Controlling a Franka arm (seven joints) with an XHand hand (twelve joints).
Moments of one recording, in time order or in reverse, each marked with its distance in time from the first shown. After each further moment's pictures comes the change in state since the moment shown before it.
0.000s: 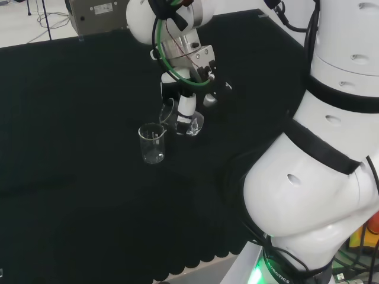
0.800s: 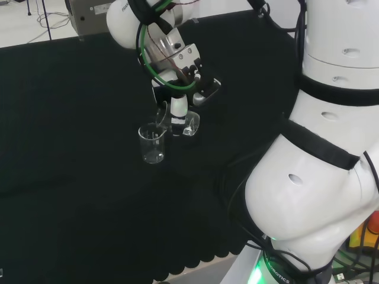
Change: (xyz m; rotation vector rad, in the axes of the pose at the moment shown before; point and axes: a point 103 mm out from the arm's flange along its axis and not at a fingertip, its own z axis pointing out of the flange) arm 0.014 0.012 -0.008 0.106 -0.097 0.046
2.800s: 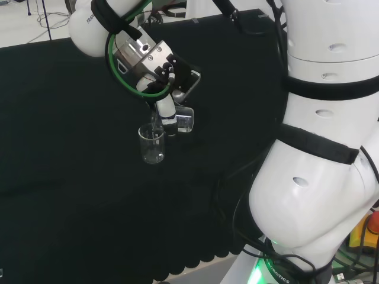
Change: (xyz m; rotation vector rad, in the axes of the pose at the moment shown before) arm 0.031 -0.001 -0.027 0.169 -0.206 0.103
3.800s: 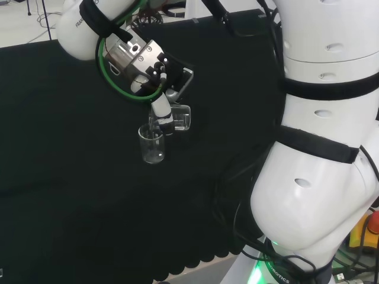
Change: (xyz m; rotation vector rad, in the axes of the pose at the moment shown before) arm 0.009 -0.003 -0.013 0.021 -0.073 0.021
